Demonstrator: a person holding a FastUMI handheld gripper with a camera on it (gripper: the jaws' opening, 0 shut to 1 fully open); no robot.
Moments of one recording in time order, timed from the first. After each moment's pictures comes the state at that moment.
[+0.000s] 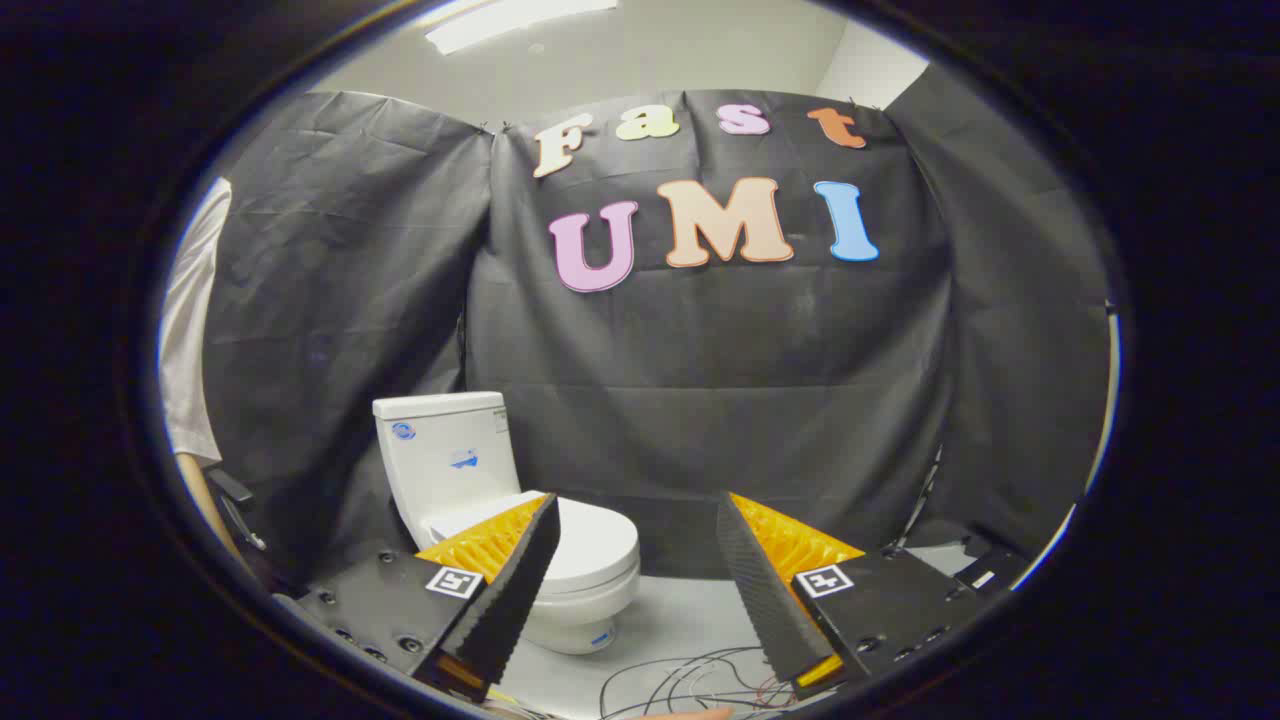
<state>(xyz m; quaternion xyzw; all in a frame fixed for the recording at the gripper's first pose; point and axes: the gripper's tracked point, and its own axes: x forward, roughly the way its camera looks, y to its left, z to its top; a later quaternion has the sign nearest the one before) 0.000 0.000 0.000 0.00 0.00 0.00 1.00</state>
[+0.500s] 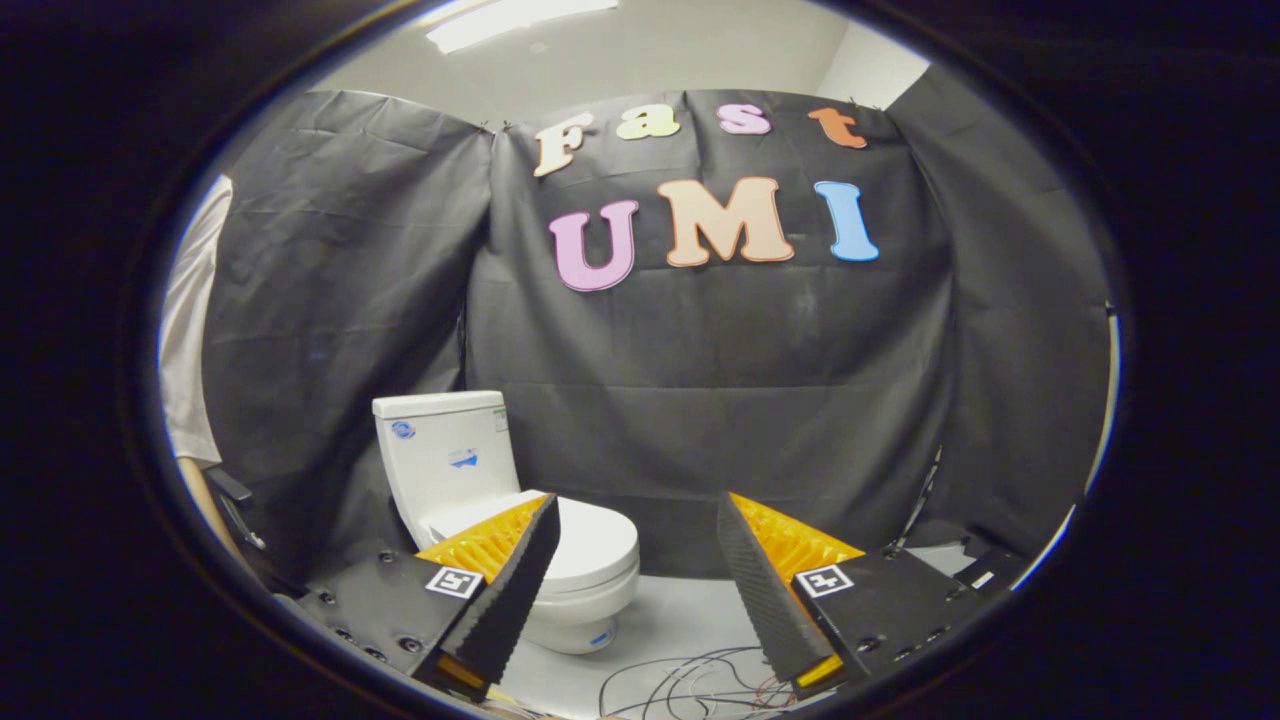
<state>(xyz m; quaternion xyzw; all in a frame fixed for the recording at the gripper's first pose) 0.000 0.000 0.000 0.00 0.00 0.00 1.00</state>
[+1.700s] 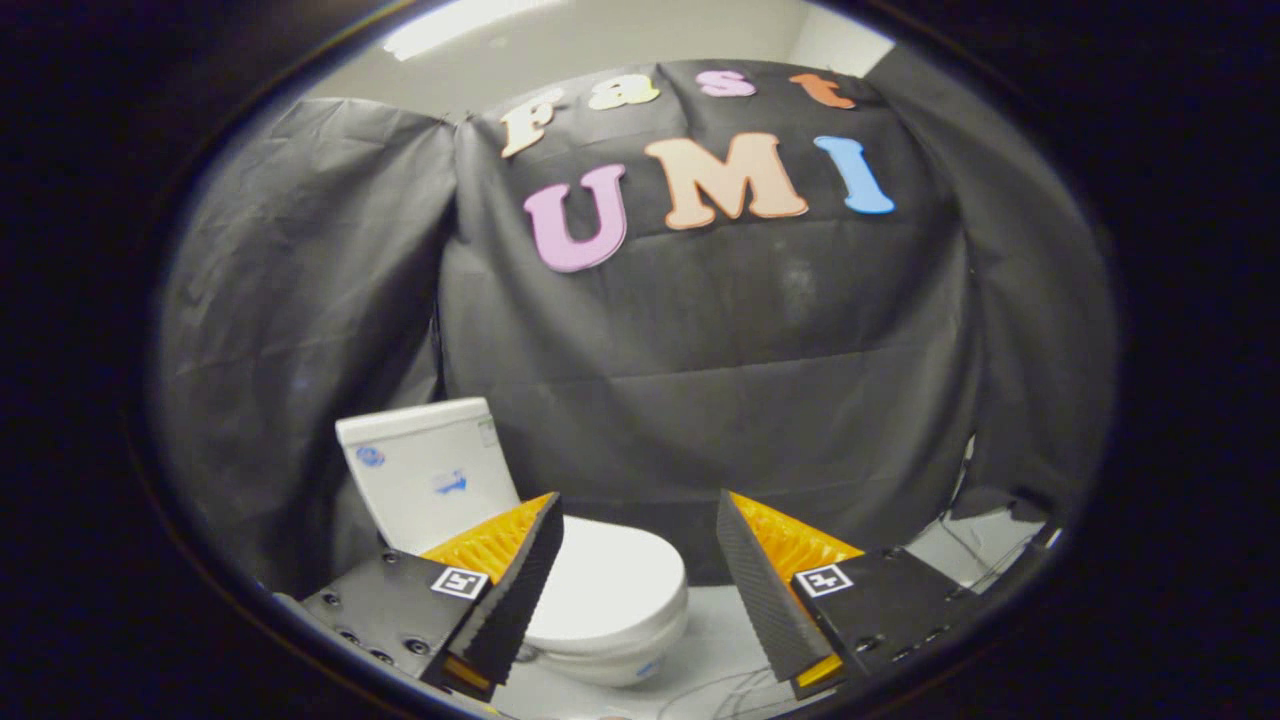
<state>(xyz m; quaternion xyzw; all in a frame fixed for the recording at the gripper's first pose) 0.149 0.057 -0.025 0.08 -0.02 -0.03 1.00</state>
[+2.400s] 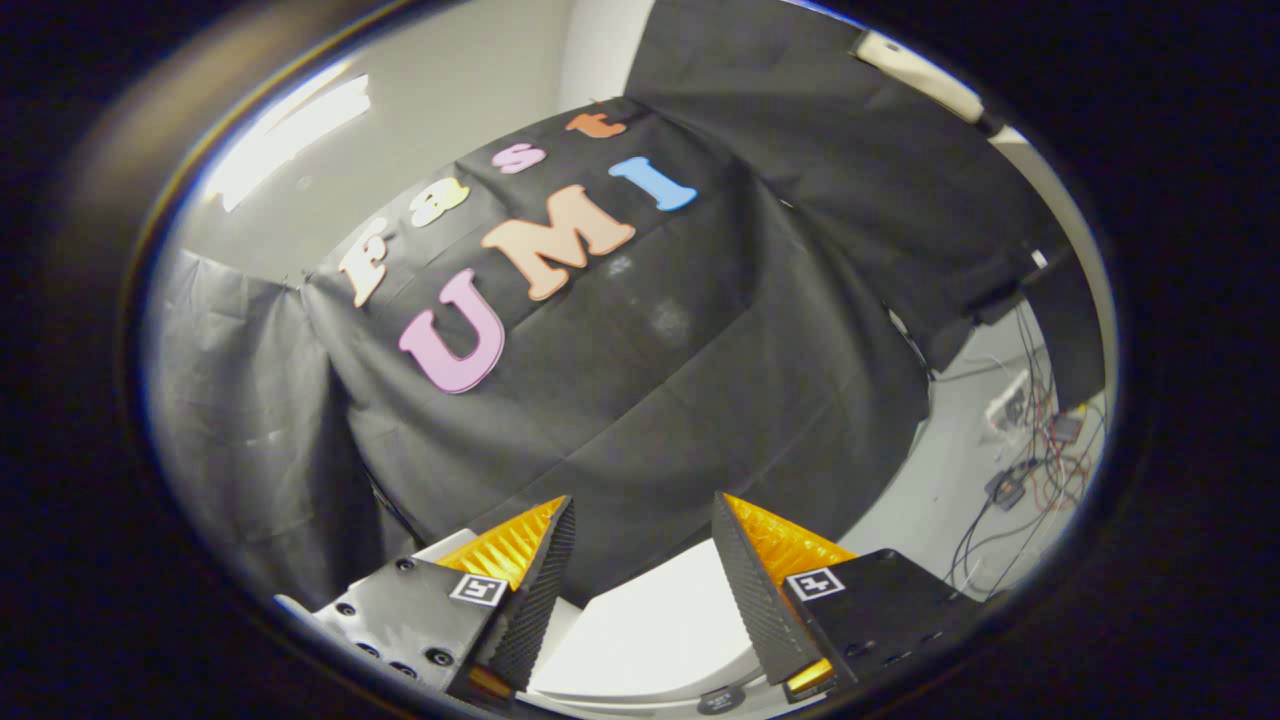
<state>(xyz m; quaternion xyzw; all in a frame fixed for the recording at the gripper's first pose) 0.152 0.112 -0.100 0.36 -0.14 -0.18 0.91</state>
